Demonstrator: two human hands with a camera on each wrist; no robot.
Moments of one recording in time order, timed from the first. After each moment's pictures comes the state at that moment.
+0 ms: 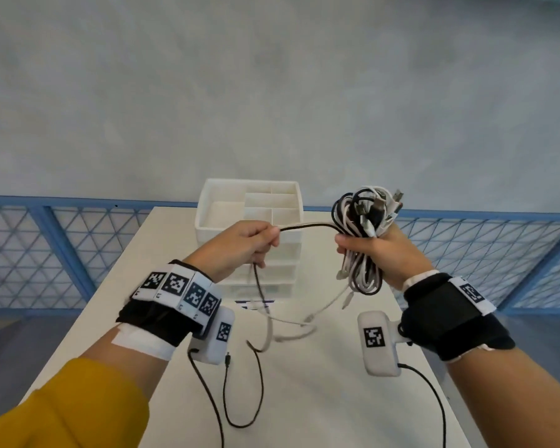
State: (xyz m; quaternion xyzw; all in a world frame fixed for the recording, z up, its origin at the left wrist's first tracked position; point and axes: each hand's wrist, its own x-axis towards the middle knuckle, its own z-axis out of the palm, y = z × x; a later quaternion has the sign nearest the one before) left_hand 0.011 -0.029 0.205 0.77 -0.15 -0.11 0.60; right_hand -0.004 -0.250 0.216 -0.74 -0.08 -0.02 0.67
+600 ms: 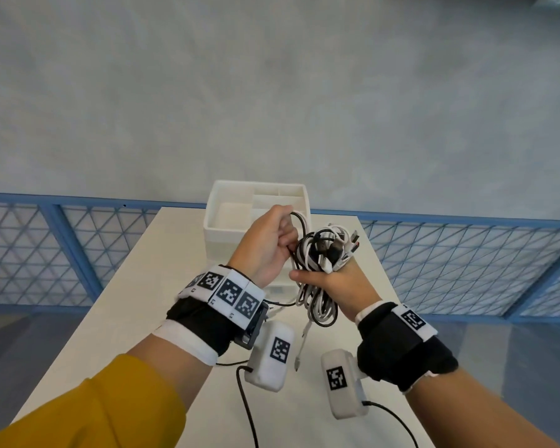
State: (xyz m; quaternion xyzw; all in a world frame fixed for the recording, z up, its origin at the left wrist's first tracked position) left_hand 0.008 -0.068 0.211 0.51 -0.04 -0.06 0.86; right_hand -0.015 -0.193 0.175 -0.74 -0.09 -0.03 0.67
